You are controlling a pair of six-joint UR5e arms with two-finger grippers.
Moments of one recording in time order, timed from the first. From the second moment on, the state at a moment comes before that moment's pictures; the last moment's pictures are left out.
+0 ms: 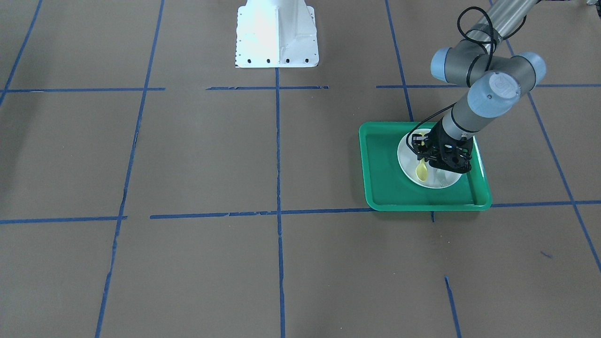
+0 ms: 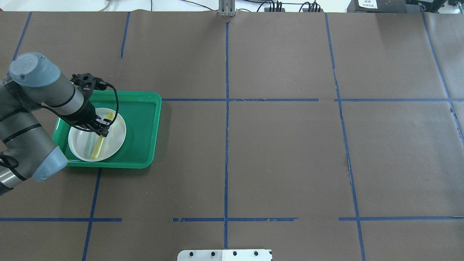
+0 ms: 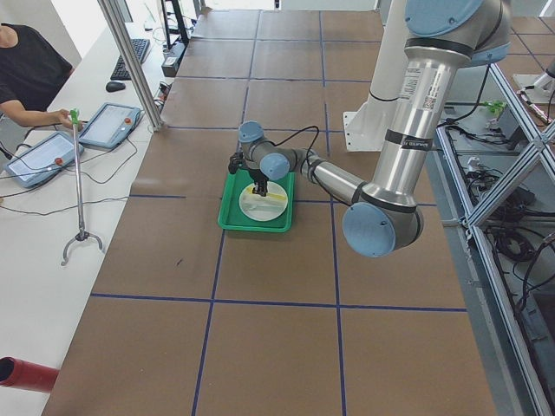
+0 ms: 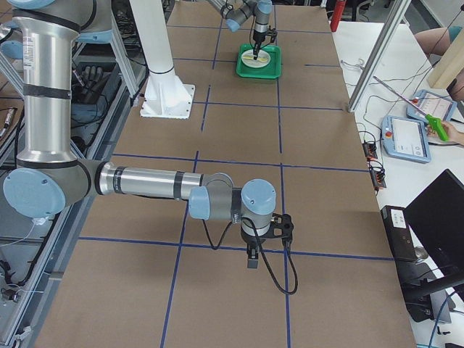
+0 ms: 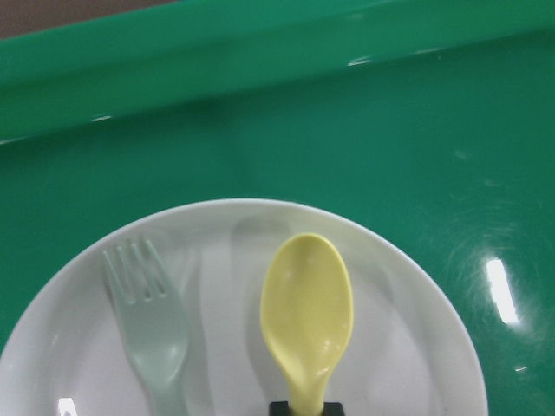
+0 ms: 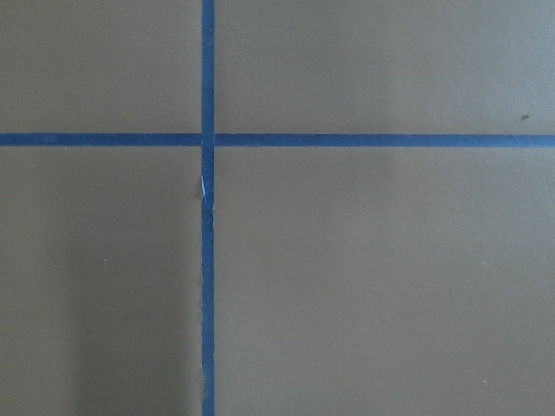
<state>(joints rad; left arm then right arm) -0.81 -1.84 -1.68 -1.76 -2.18 -0.70 1.58 -1.66 1.61 -1.50 2.28 0.03</state>
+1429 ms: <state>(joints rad) -0.72 -2.01 -1.57 -1.74 -2.18 -0.97 1.58 -1.66 1.61 -1.50 2.28 0.03</state>
